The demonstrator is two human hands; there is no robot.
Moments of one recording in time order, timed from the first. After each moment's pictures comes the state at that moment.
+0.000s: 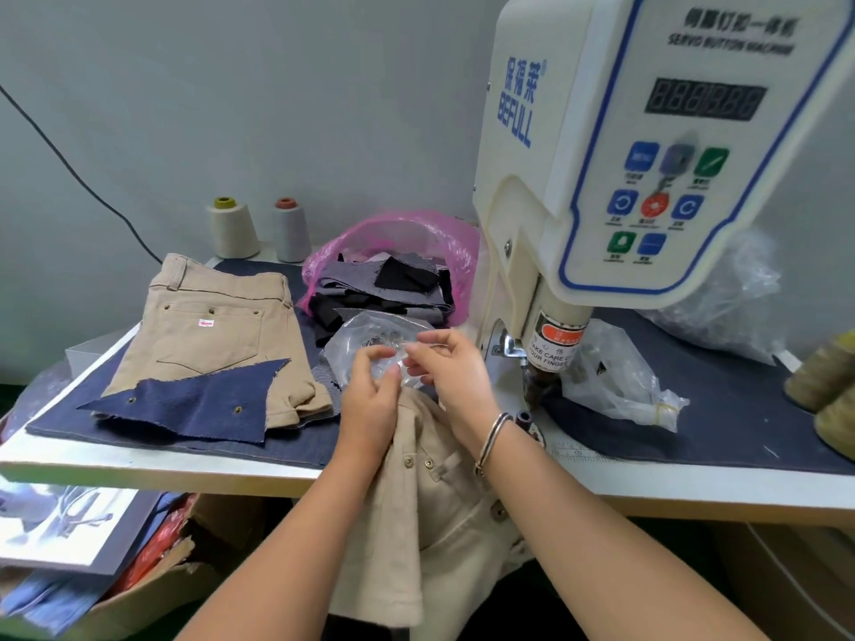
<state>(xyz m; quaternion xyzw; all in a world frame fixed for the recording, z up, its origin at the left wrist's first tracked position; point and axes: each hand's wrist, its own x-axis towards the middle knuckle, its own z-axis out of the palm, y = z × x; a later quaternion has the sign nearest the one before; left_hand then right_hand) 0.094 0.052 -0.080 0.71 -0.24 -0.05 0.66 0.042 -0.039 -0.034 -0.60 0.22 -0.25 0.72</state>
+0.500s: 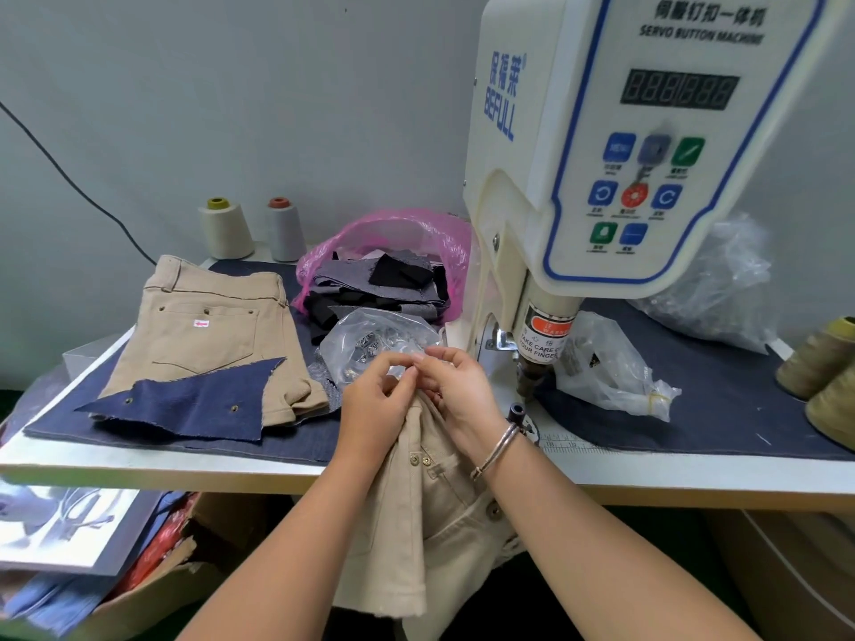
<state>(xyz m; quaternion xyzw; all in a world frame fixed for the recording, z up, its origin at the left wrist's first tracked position) 0.090 0.048 -0.083 0.74 -0.29 -0.03 0.60 0.029 -0.038 -0.044 -0.46 0.26 -0.23 0.82</state>
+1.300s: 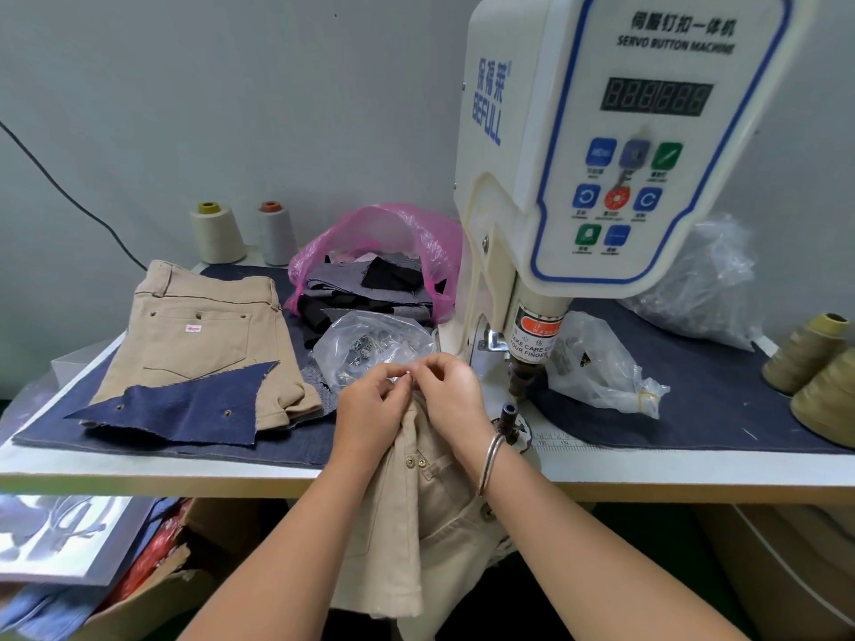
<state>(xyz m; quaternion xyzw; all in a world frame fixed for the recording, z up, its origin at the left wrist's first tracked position) 0.088 0.047 -0.082 0.78 -0.29 -0.02 0.56 0.026 -0.036 -0.050 -0.74 0.29 -0.27 0.55</state>
